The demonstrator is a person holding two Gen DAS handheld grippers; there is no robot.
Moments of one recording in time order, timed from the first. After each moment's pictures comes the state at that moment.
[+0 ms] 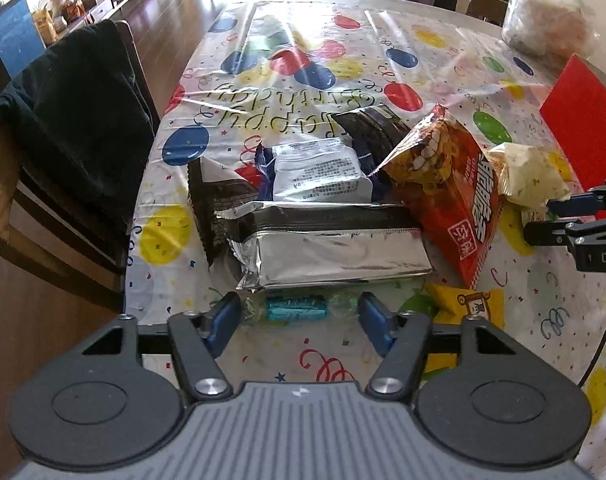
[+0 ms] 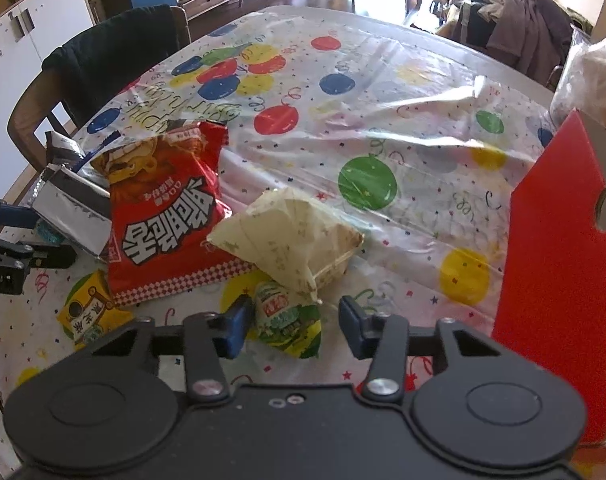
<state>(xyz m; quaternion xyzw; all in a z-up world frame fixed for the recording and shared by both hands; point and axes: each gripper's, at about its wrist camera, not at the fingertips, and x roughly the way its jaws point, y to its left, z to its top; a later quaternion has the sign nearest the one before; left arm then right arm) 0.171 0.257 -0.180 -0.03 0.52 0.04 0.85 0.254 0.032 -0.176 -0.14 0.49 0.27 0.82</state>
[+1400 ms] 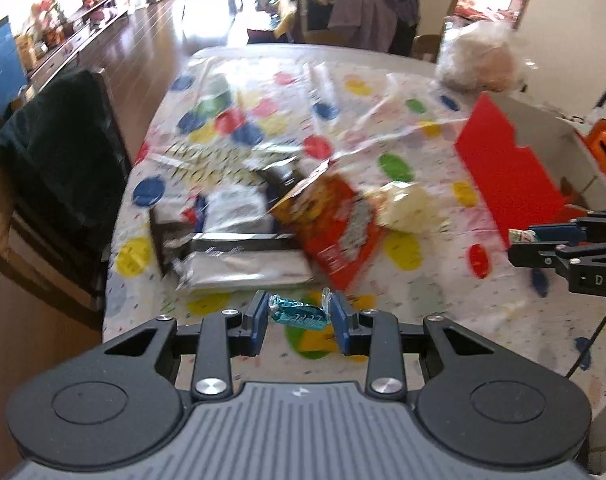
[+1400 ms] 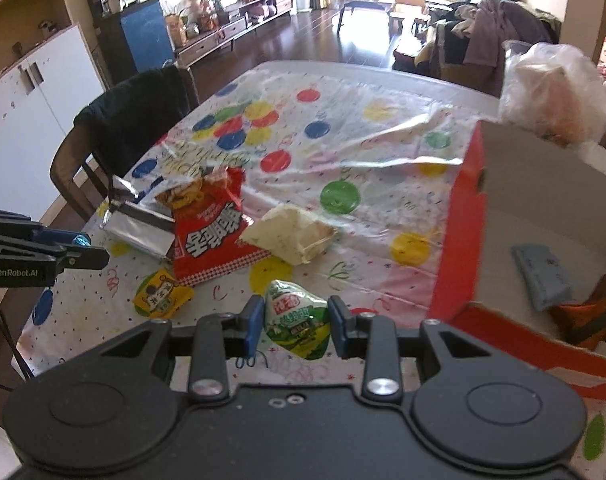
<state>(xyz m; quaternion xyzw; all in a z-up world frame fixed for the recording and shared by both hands) 0.134 0.208 -0.102 -0.05 0.47 -0.02 0.88 0.193 -0.030 -0.096 -0.08 0.45 0.27 0.85</state>
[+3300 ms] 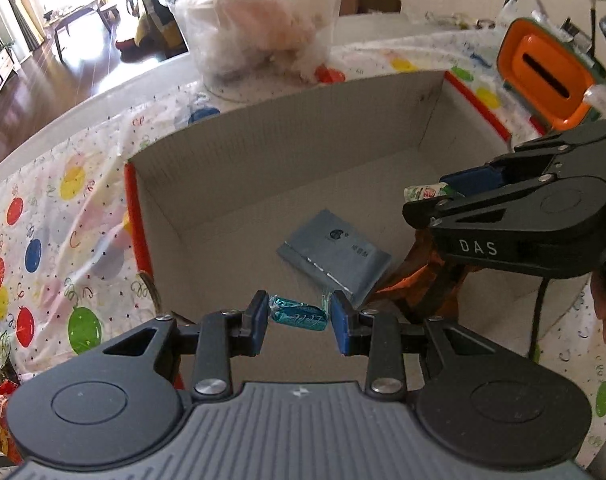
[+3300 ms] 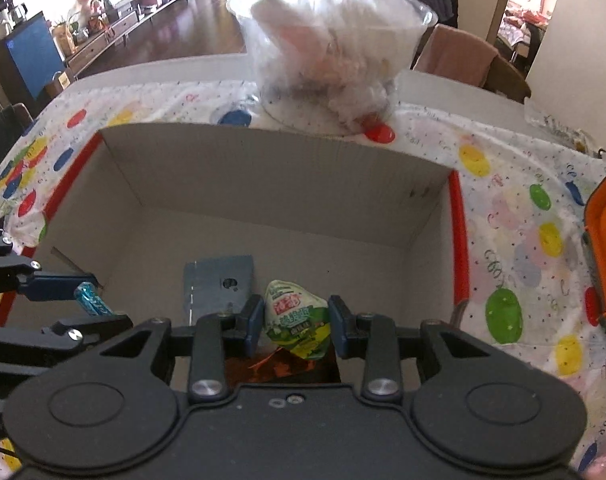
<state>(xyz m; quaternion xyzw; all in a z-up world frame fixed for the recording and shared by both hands) 0.333 -0.122 -0.118 0.08 0.53 -0.12 0.83 0.361 -0.255 -0.118 -0.07 0.50 0.15 0.85</state>
